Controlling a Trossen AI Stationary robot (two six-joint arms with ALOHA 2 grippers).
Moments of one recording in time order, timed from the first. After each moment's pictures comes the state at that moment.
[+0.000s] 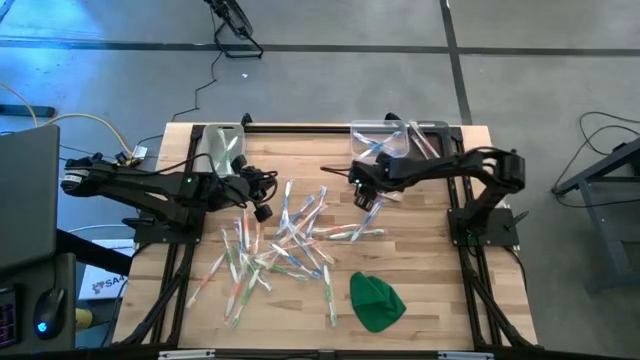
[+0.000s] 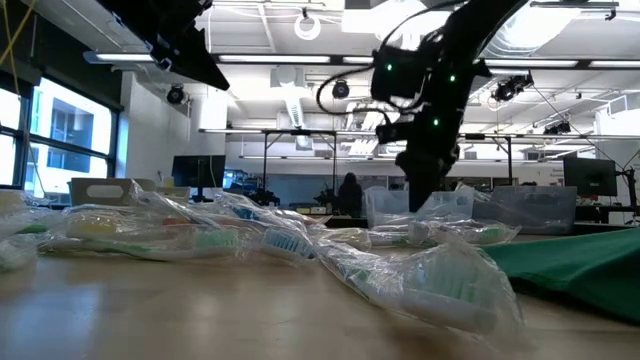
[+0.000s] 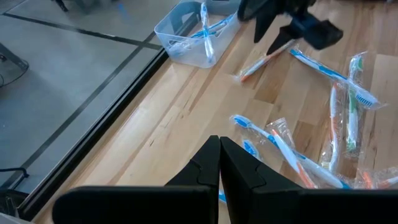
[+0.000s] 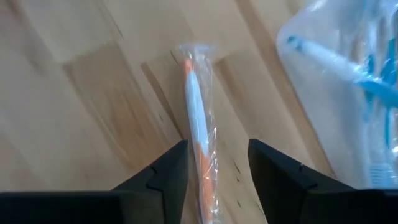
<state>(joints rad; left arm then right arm) -0.09 0.99 0.79 -0.39 -0.62 -0.19 -0.23 1.70 1.01 -0.56 0.34 0.21</state>
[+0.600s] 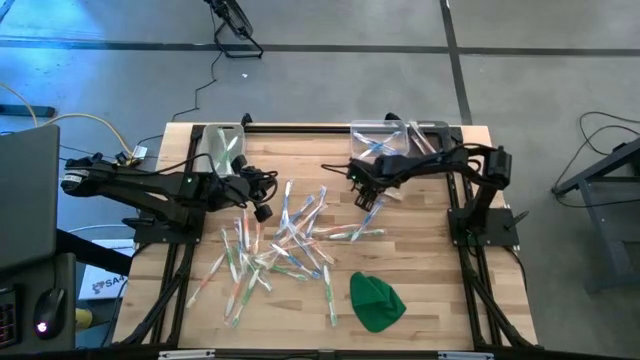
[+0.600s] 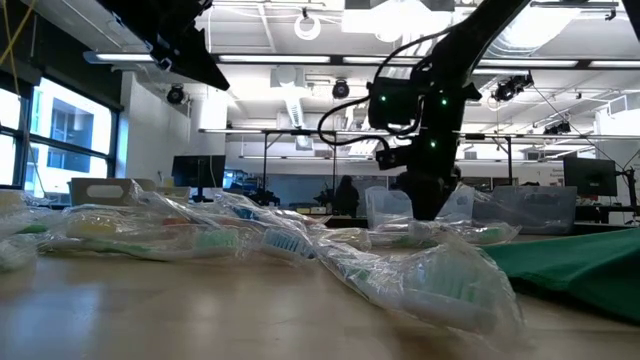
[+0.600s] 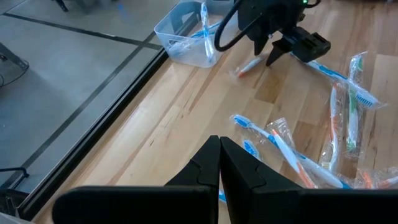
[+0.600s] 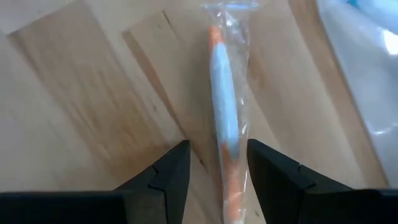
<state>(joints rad) -0.09 0.99 0.79 -0.39 -0.62 -0.19 -0.31 1.79 1.01 -0.55 0.21 0.20</state>
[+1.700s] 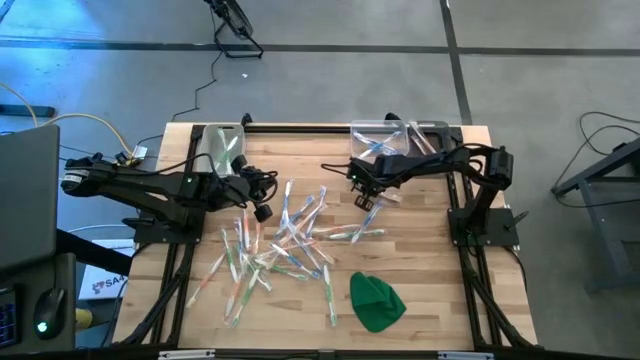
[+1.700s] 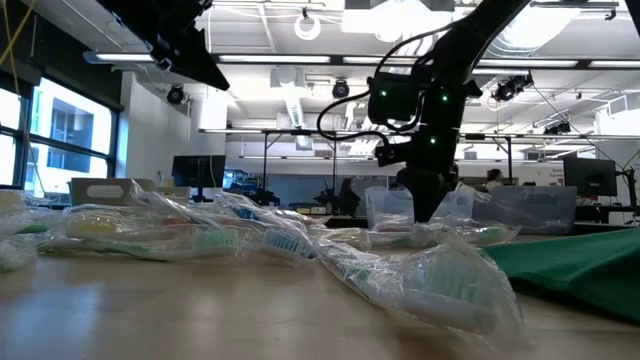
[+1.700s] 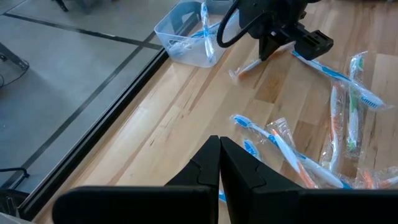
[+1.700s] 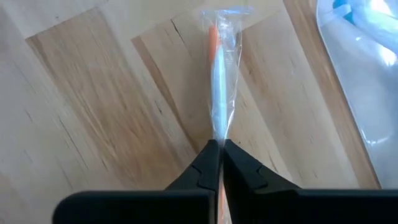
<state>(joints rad) -0.09 0.99 0.79 -0.39 -0.62 -0.19 -0.30 1.79 1.02 -0.54 0.22 0.18</state>
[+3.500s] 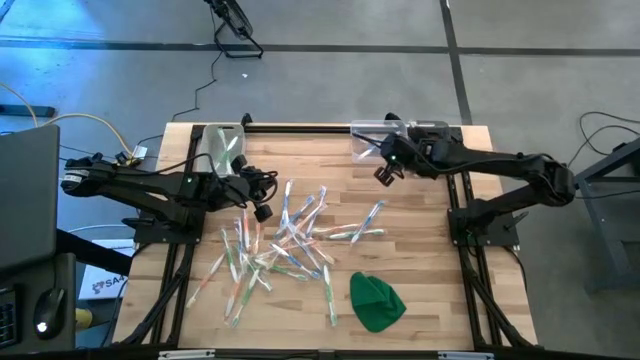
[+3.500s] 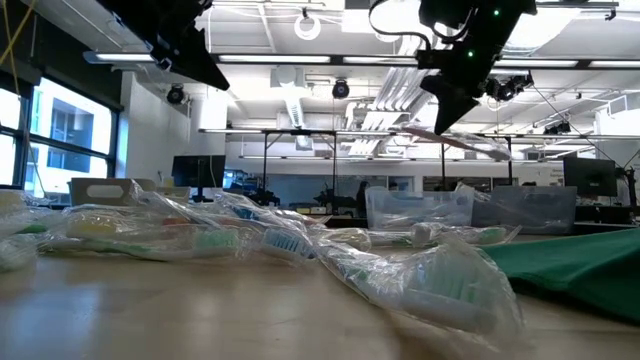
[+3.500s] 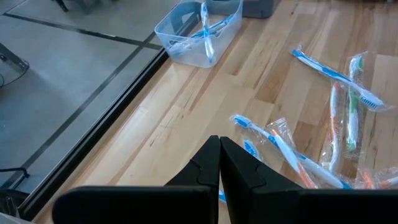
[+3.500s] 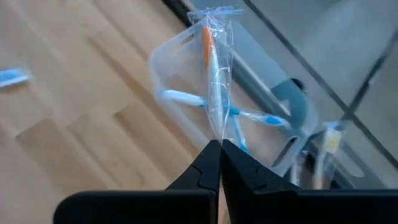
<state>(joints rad) -0.09 0.99 0.79 -0.39 -0.62 -0.19 -0.33 1.29 1.01 -0.72 0.52 0.23</state>
